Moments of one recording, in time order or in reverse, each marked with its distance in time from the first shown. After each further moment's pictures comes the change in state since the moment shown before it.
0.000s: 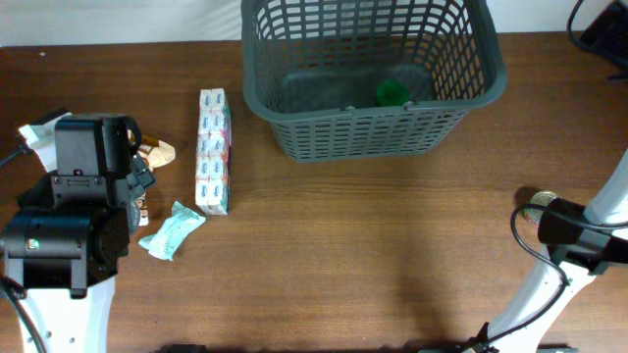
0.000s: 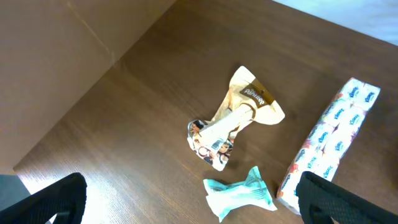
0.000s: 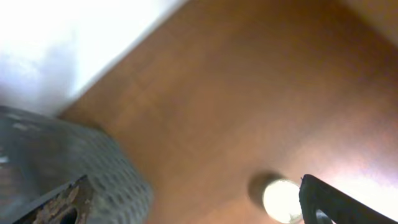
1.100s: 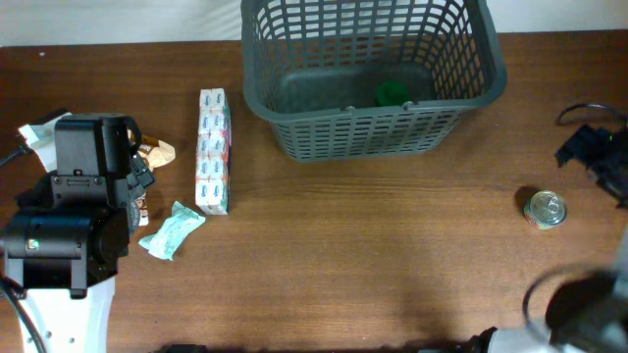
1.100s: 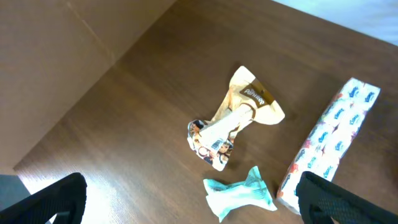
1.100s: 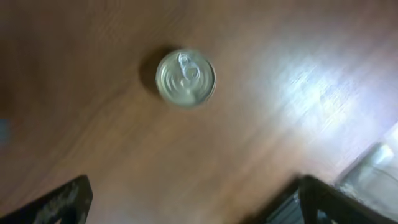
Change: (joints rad) left arm 0.000 0.000 0.000 0.000 0.000 0.000; right arm -0.109 -0.537 -1.182 0.239 0.117 -0.003
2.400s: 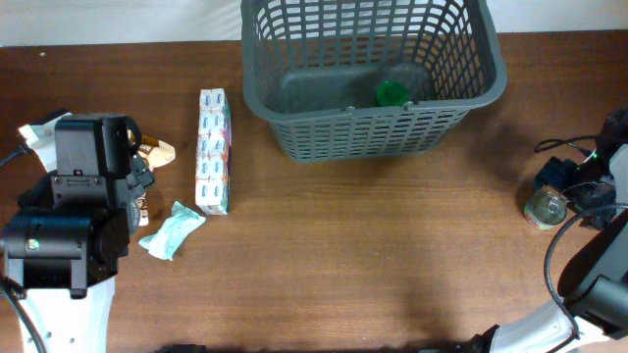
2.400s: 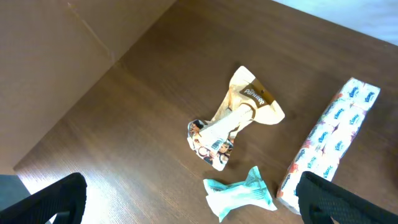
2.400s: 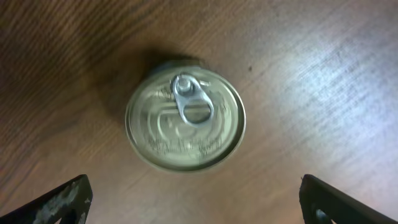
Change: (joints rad) left arm 0.000 0.000 0.000 0.000 0.000 0.000; right arm -0.079 0.218 -0.284 0.351 -0.079 -0.132
